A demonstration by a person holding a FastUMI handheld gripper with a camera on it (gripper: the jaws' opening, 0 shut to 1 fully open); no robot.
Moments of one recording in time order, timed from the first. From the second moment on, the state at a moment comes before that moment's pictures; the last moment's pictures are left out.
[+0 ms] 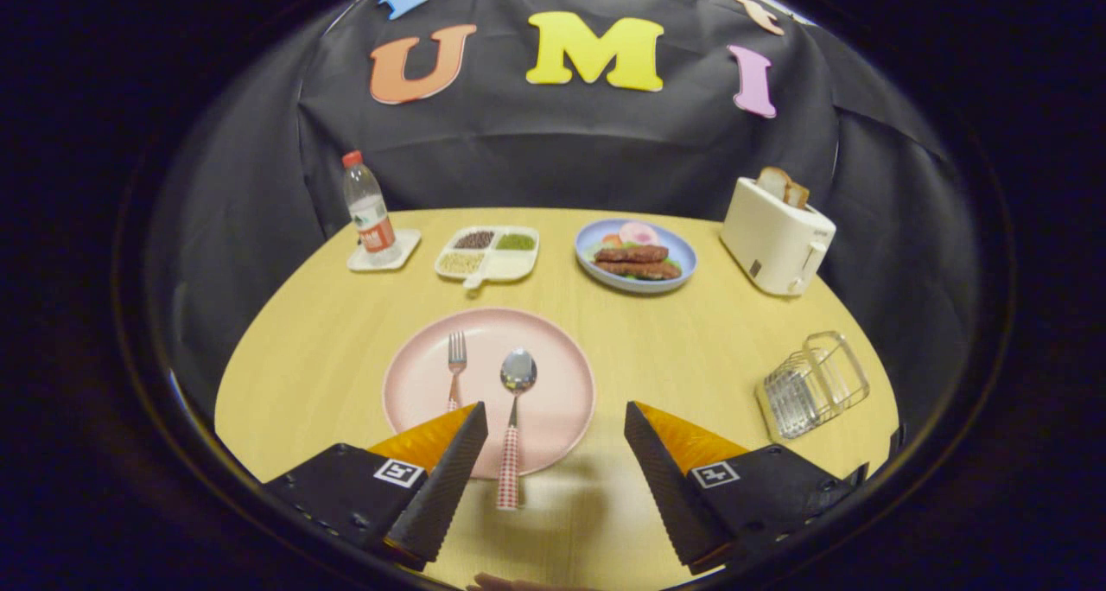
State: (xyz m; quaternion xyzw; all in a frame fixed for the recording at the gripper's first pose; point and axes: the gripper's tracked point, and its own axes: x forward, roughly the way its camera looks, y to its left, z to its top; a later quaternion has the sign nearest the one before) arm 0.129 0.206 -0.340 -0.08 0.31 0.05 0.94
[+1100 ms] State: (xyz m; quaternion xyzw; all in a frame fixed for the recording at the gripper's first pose) arm 0.151 0.224 -0.387 -0.13 0.38 0.05 0.91
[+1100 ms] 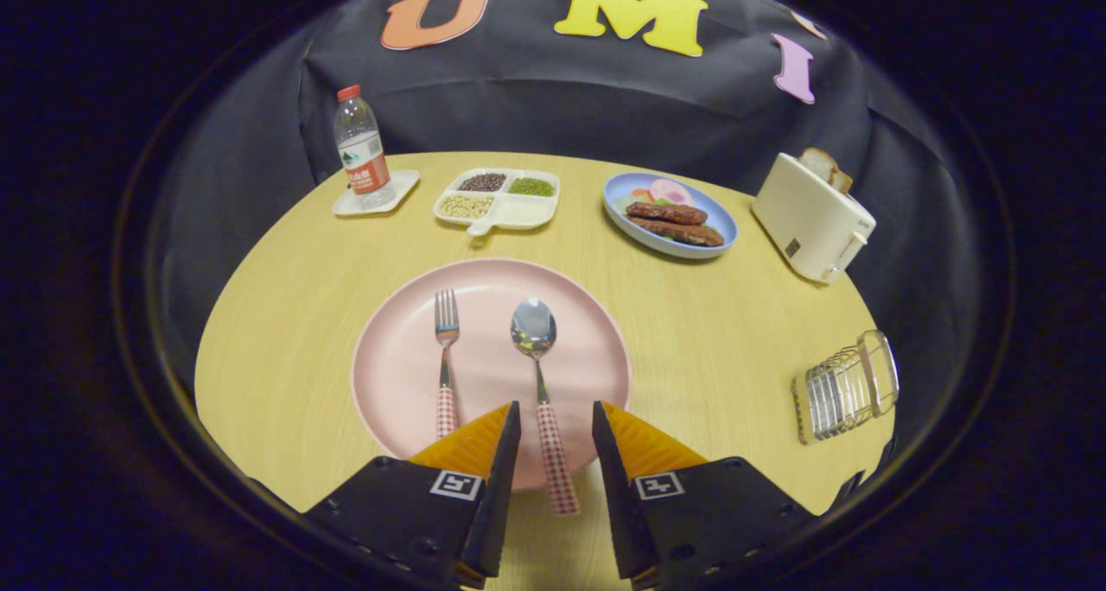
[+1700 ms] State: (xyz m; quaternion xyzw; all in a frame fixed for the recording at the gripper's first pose) arm 0.130 0.205 -0.366 -0.11 0.41 0.10 0.90
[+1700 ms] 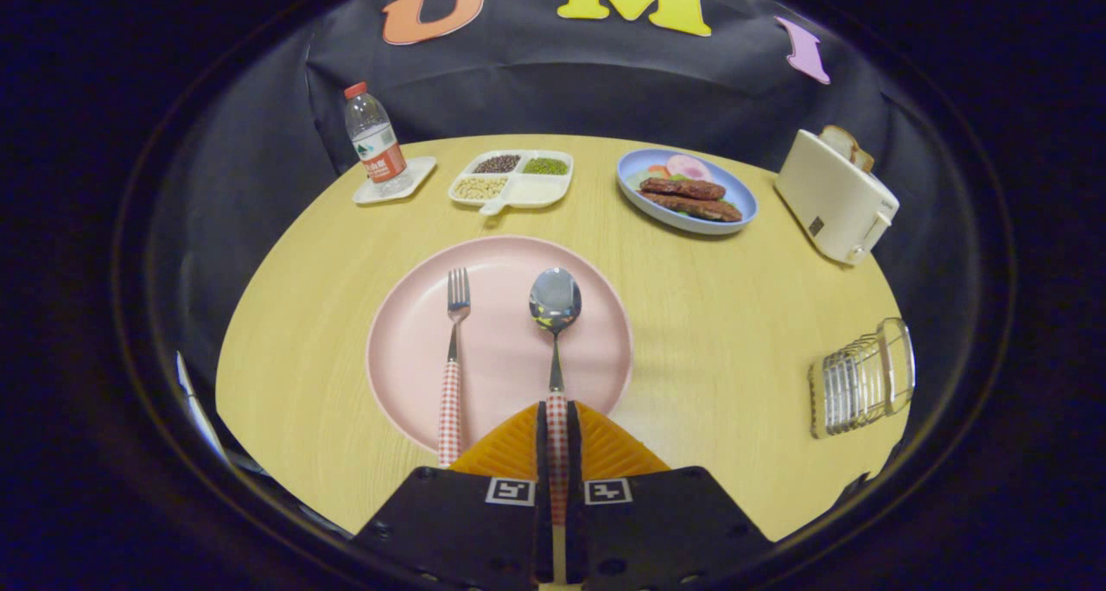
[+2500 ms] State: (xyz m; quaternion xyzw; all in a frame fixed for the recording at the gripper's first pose) arm 0.113 0.013 -0.227 -0.11 0.40 0.06 0.91
